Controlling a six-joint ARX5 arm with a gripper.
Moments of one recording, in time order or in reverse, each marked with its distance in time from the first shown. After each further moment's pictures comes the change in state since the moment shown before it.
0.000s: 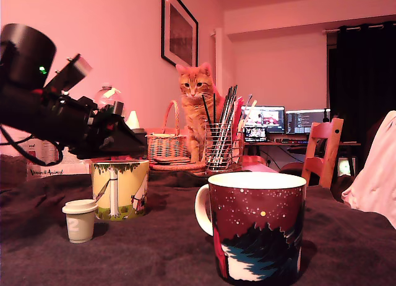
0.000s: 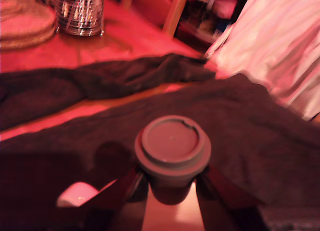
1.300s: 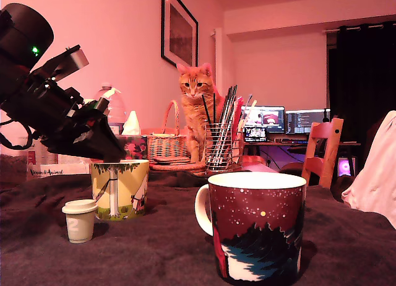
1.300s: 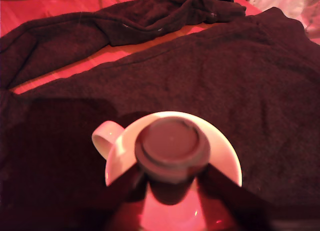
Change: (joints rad) arm 0.000 -0.151 0.025 -0.399 -0.088 0.150
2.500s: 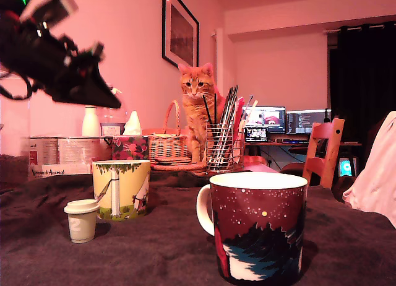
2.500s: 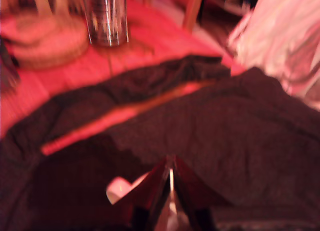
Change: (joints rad) arm -0.003 -0.176 0.036 -0.040 0.007 -0.016
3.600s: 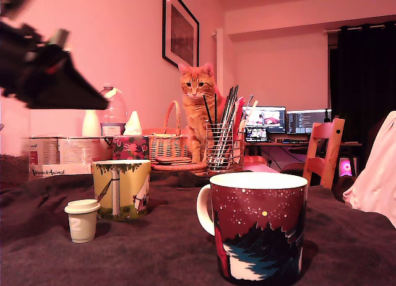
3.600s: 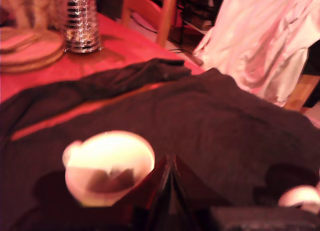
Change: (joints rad) arm -0.062 -0.303 -0.389 0.198 -0.023 -0.067
